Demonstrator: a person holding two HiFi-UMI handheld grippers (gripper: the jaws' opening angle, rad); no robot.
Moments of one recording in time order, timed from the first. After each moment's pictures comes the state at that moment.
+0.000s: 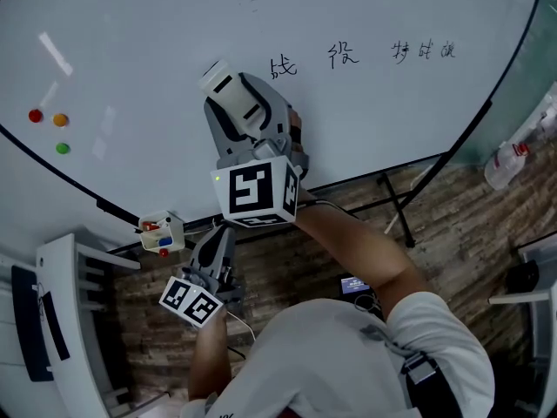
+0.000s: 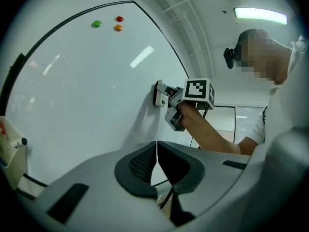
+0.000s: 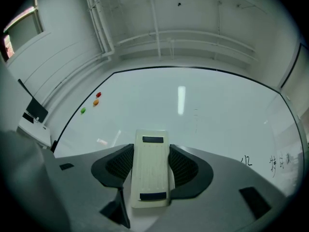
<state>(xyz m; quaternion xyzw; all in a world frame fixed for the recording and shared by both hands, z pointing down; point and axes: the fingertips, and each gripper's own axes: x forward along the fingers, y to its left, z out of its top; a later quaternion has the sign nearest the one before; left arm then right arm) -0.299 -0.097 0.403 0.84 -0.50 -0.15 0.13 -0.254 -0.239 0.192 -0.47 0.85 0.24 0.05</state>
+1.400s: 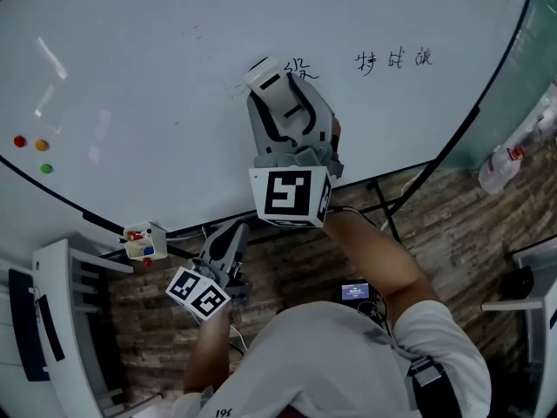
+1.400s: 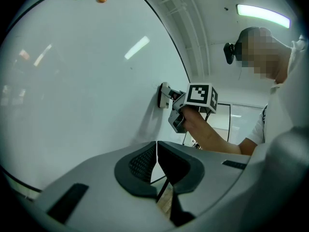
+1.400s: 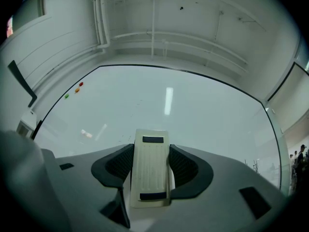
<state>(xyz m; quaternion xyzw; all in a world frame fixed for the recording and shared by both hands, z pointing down) -0.200 -0.144 0.401 0.86 -0.46 -0.13 0.15 -0.117 -0.281 0.190 -0.54 0.80 0.26 0.04</state>
